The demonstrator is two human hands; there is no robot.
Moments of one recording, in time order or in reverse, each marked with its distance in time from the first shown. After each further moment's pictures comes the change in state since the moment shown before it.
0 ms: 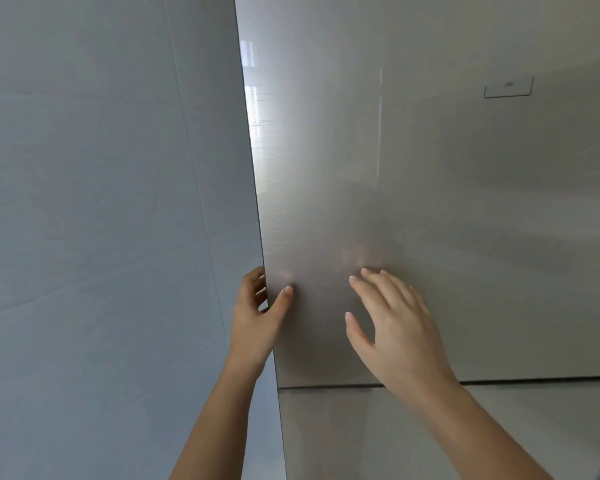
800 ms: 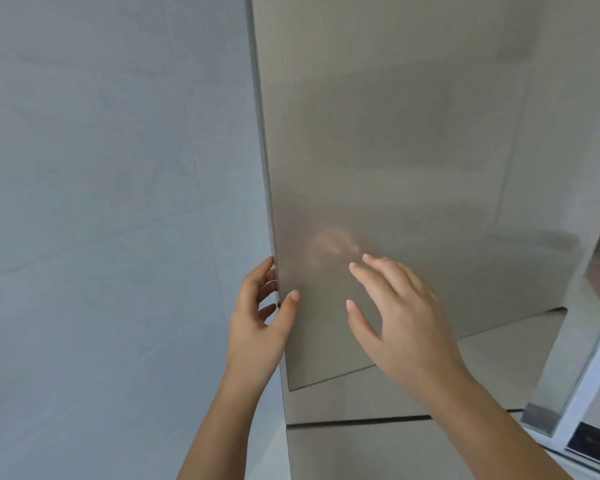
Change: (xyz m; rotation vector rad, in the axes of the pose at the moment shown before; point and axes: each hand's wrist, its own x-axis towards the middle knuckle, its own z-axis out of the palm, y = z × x) left_hand -0.114 0.037 -0.027 -0.007 -0.067 0.114; right_hand -0.064 -0.036 -0.071 0.044 0.058 -0.022
